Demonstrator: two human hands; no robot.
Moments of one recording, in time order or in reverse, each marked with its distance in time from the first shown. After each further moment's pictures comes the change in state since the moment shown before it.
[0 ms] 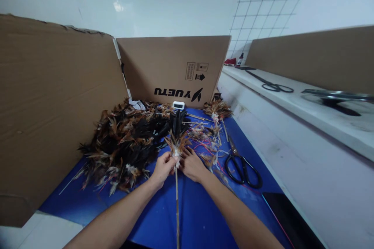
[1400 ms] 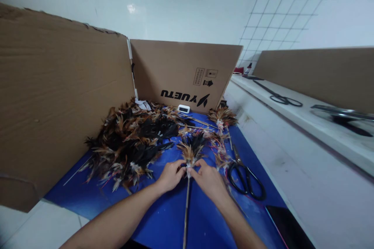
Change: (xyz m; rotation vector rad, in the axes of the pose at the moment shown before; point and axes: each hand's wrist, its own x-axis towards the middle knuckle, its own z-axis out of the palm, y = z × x) left_hand -0.004 -0.010 0.000 0.760 -0.122 0.278; right_hand -0.034 -0.017 -0.049 0.324 0.022 0.681
